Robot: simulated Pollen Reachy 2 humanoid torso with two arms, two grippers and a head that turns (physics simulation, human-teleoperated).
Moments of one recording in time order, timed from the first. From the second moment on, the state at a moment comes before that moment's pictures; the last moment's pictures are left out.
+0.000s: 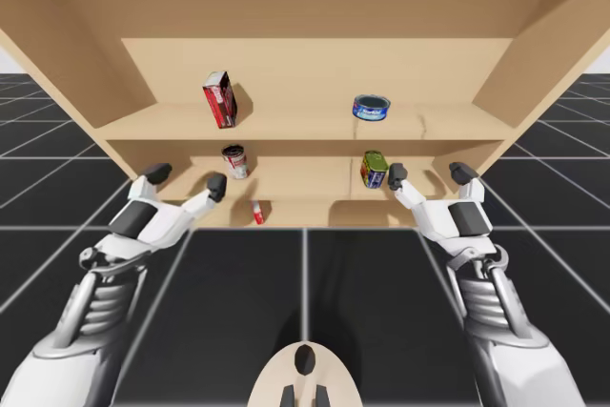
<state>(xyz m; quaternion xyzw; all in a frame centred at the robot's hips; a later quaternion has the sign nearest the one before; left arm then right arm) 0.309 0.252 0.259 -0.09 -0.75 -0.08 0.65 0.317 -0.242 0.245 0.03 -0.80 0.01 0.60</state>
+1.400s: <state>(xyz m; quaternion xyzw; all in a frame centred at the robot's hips) 0.410 0.190 0.233 -0.04 -0.69 -0.02 0.72 0.319 -0.249 0.245 0.03 -0.80 0.00 0.60</state>
